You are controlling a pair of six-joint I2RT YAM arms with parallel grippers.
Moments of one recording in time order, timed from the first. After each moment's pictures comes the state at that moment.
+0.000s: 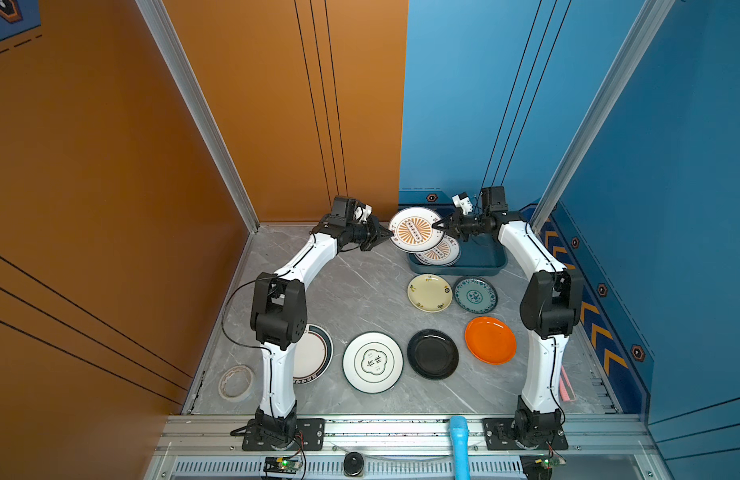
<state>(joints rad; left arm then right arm) -0.30 2.09 1.83 -0.35 0.74 -0.92 0.10 2.15 1.99 -0.59 -0.92 0.60</state>
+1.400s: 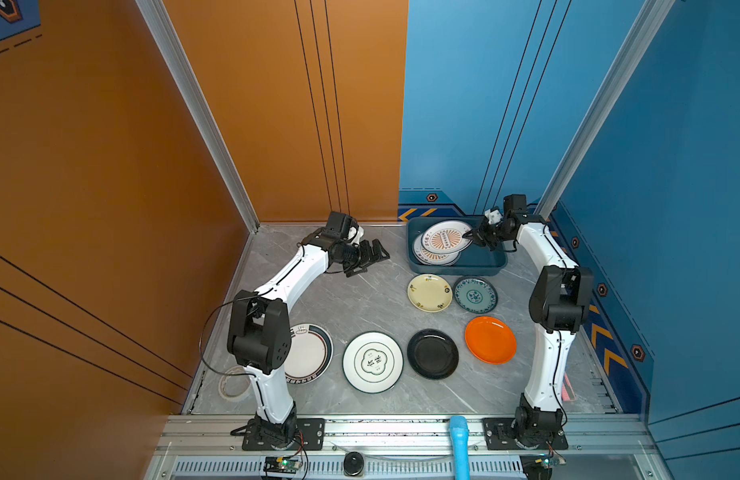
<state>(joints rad) -0.31 1.82 1.54 -0.64 0.50 -0.62 -0.06 2.23 1.99 -0.75 -0.65 0.61</state>
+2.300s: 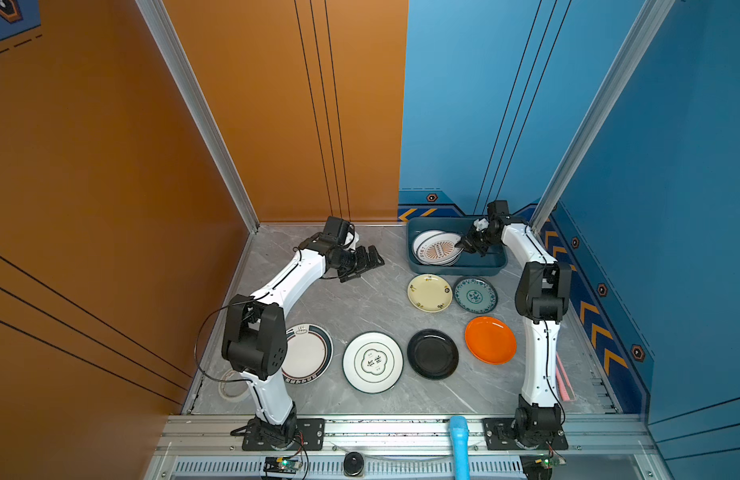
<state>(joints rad) -0.31 1.79 1.49 -0.65 0.45 -0.59 -0.01 2.40 2.15 -0.85 -0.55 0.60</state>
